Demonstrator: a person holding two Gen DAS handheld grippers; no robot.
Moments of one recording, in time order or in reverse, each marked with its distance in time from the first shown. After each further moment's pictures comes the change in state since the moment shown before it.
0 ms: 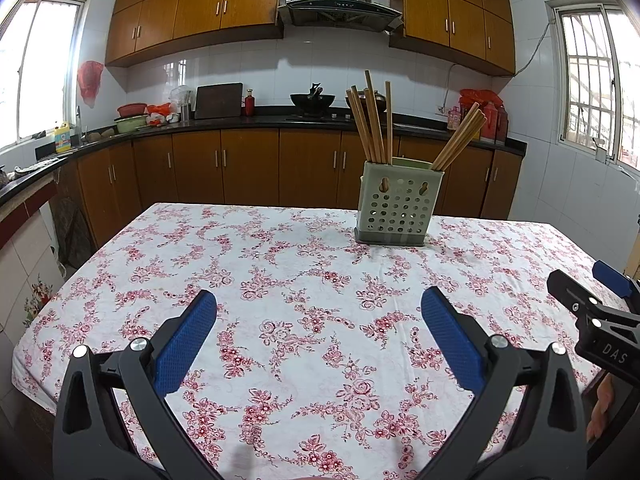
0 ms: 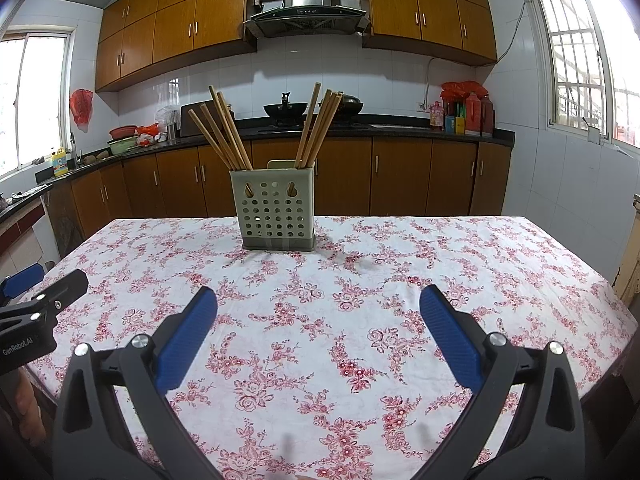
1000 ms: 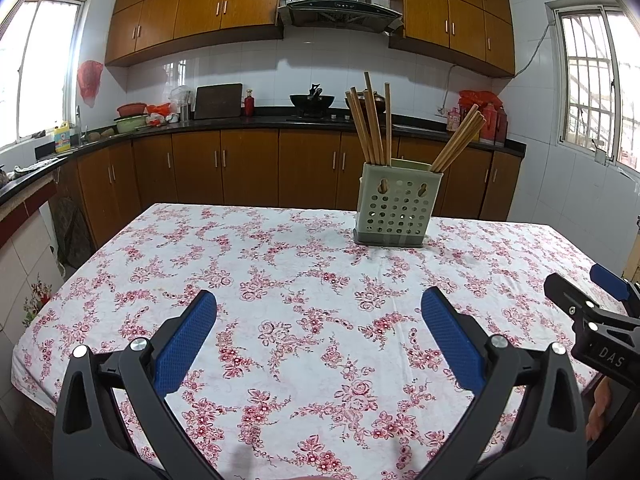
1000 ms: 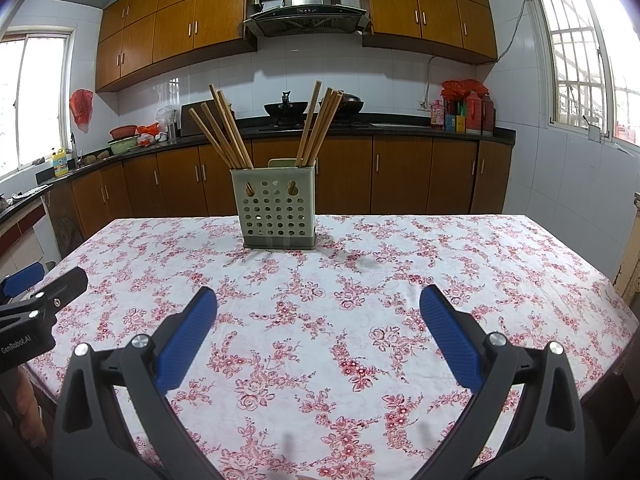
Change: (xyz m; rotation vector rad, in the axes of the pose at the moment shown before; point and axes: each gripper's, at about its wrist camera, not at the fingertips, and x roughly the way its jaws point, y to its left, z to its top) left arm 0.000 0.000 0.000 0.000 0.000 -0.002; right arm 0.000 0.003 -0.001 0.002 0.002 0.000
